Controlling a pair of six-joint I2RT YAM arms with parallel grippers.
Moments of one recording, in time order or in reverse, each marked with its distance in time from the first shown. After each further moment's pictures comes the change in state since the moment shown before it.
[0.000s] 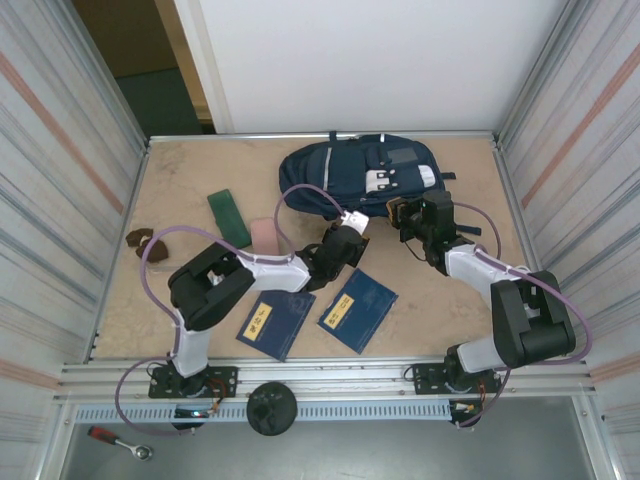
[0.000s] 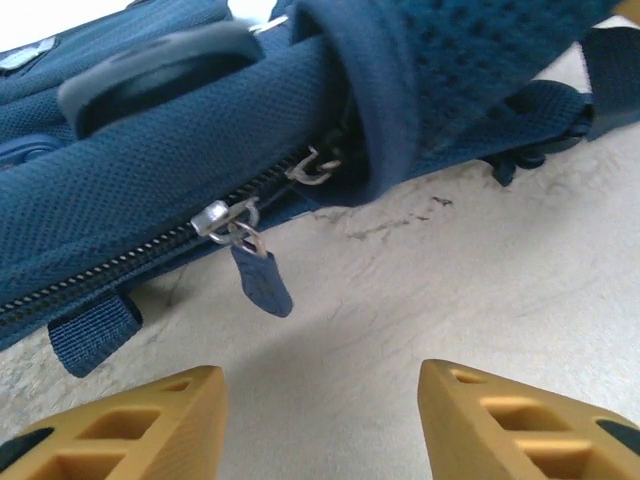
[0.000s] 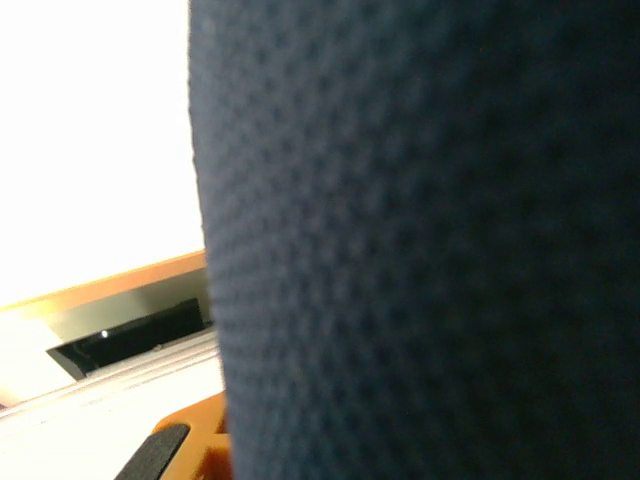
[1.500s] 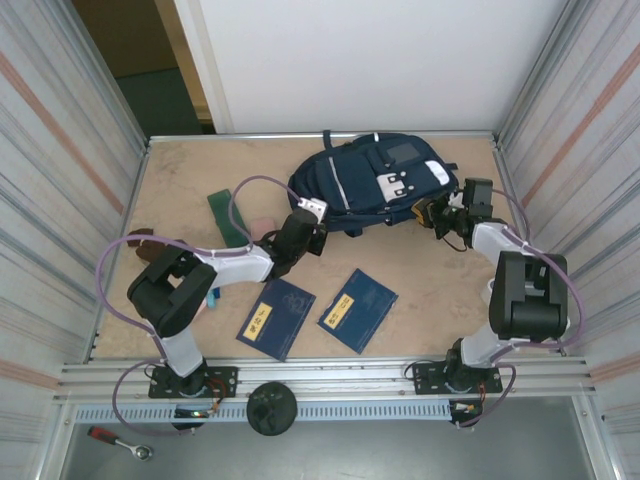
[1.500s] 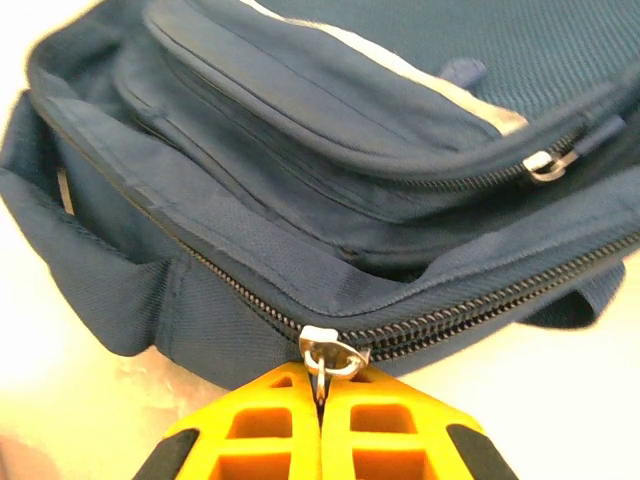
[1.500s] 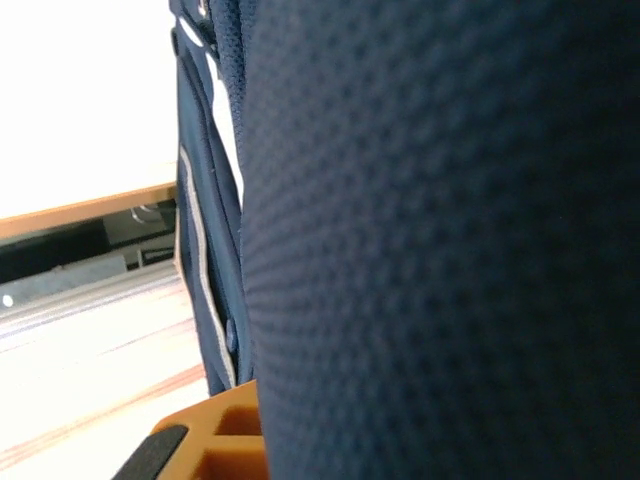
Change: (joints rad) left arm 0.215 -0.200 -0.177 -0.089 0.227 -0.027; right arm -0.338 0.164 0.199 -0.351 -0.417 -0.492
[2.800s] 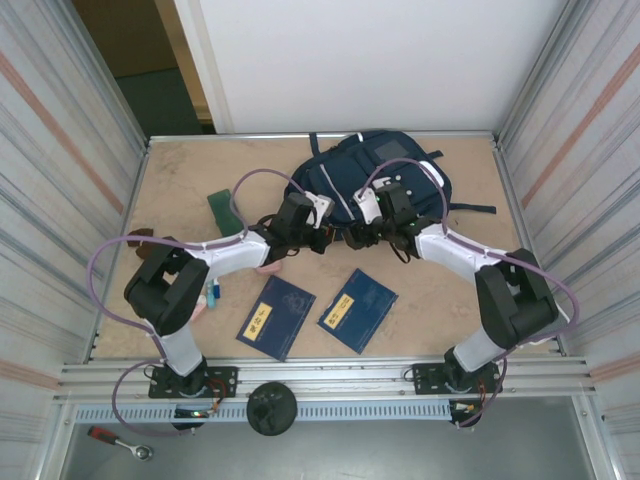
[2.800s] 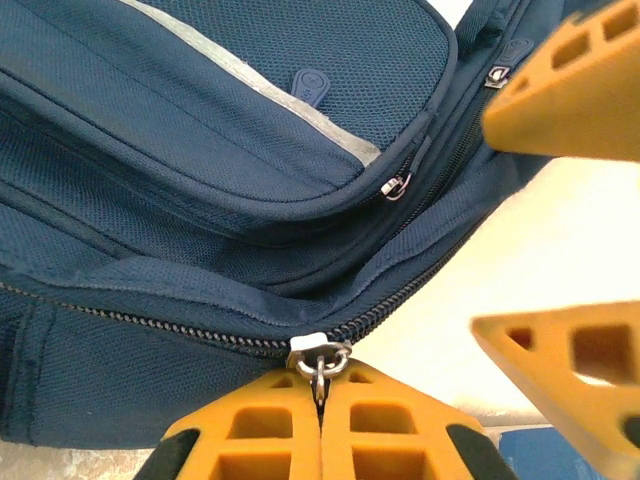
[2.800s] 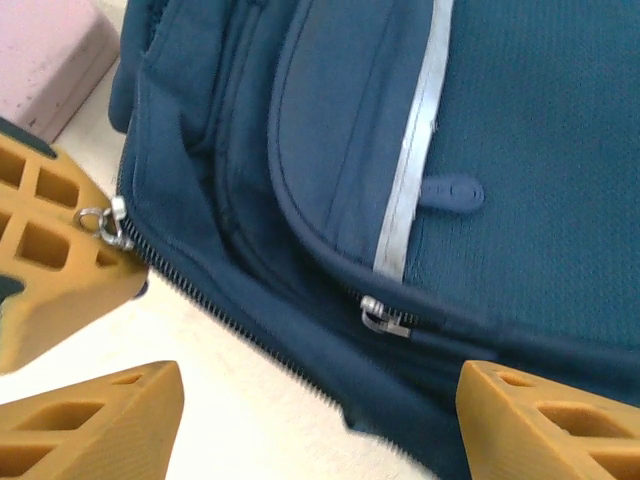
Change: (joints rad) left arm 0.070 -0.006 0.115 -0.204 0.428 -0.096; right arm 0.570 -0.002 0.087 -0.127 0.477 -1.168
